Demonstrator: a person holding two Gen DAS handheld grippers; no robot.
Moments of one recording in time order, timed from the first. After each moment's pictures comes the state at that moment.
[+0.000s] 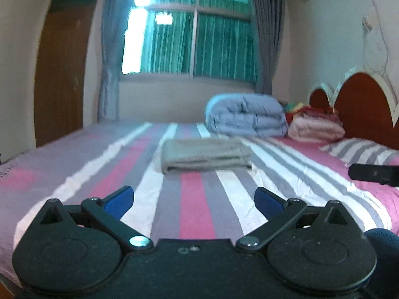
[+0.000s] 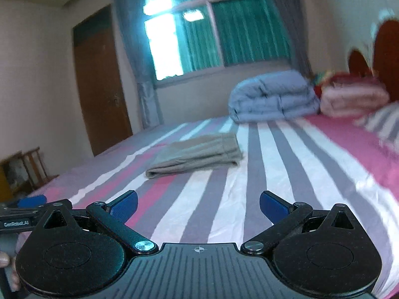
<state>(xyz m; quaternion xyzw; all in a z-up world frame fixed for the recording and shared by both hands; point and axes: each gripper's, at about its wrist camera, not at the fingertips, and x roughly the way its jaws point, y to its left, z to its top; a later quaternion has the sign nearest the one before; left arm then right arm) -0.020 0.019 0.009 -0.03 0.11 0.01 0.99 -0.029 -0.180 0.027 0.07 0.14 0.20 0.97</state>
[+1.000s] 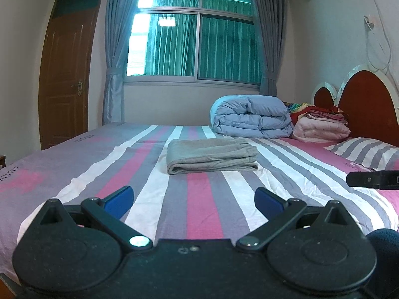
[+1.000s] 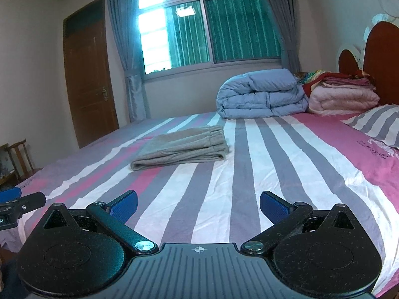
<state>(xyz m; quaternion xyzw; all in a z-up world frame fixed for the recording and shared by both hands) -0.017 0.020 0.003 -0.02 0.12 0.02 0.99 -0.014 -0.181 0.005 0.07 0.16 0.16 0.97</state>
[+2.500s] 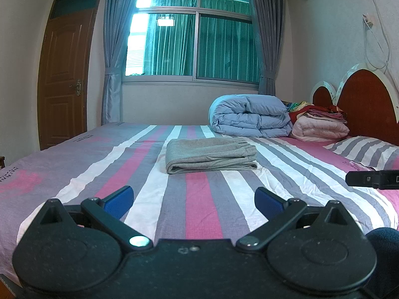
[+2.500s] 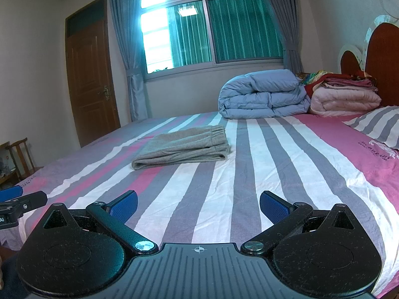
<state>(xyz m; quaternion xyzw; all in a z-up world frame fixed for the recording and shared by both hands) -0.020 0.021 0.002 -0.02 0.12 0.02 0.99 -0.015 -0.179 0.005 0.06 0.16 0.17 0.97</state>
